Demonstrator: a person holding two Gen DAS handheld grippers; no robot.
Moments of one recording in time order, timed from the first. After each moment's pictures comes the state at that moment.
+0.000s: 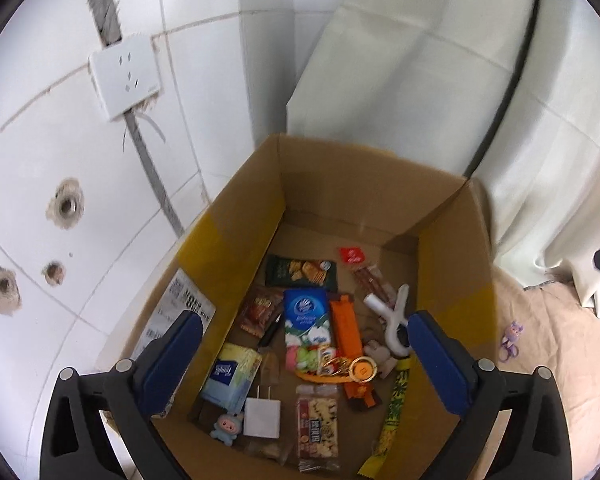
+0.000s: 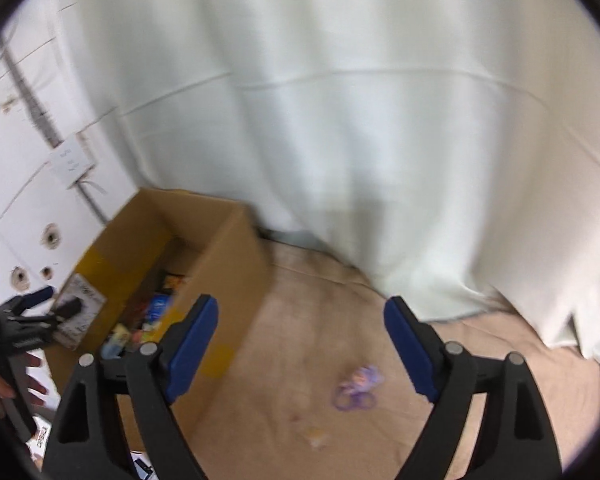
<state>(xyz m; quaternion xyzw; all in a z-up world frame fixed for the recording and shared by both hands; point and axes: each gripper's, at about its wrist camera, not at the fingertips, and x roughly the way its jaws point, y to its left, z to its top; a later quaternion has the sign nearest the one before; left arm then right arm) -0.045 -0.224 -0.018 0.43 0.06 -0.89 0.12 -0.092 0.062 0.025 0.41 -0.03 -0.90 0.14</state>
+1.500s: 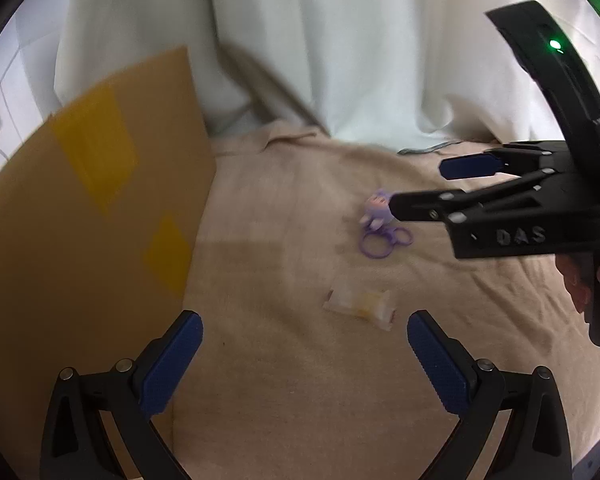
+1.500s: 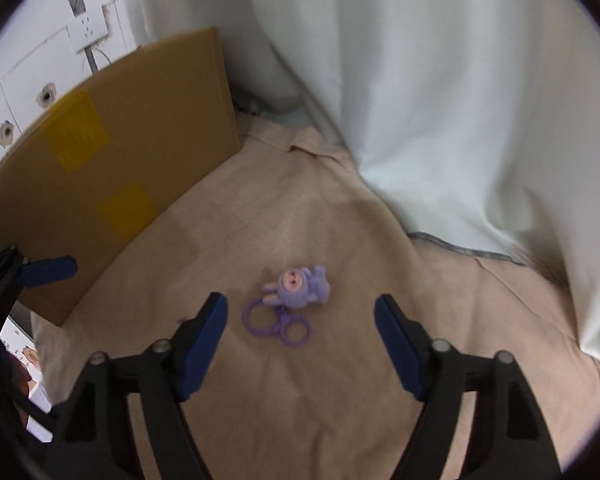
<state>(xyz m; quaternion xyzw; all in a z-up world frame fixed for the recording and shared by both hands) -0.030 0.007 -0.171 0.45 -0.03 -0.89 -0.02 -0.085 0.087 -0.128 0.45 0.08 -0.86 0.24</state>
